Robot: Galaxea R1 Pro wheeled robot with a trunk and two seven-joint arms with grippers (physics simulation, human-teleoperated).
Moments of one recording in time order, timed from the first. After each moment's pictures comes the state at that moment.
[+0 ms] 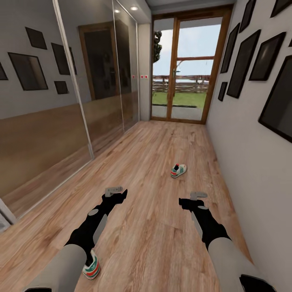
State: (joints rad) left arm -0.69 -0.10 0.04 -0.66 0.09 -0.03 -0.14; right arm -0.75 0.09 -0.23 -0.59 0.19 0.22 -0.05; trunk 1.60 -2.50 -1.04
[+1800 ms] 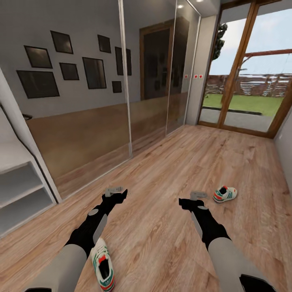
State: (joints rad) left arm -0.69 -0.10 0.03 -0.66 0.09 -0.03 -0.14; right arm -0.75 0.09 -0.23 -0.59 0.19 0.21 -0.05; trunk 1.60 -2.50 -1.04
